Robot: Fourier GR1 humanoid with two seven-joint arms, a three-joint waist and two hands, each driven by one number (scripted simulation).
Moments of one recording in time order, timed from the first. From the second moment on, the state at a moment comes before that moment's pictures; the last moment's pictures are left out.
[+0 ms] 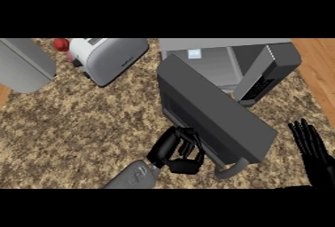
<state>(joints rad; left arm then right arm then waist) -0.44 0.01 -0.76 -0.98 0.10 0.30 -0.42 0.13 -0.30 -0.13 -1.32 -0.11 0.37 -0.79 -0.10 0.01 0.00</state>
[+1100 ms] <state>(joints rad) -0.67 0.00 -0.87 -0.90 0.57 0.61 -0.51 0.11 -0.45 -0.11 -1.67 -0.30 0.51 -0.55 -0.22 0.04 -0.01</state>
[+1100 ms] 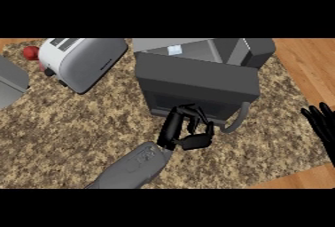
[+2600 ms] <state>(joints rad) -0.82 0.00 -0.86 -0.86 0.90 0.79 -0.58 -0.14 -0.67 -0.28 -1.72 -0.12 0.39 -0.54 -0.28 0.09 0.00</state>
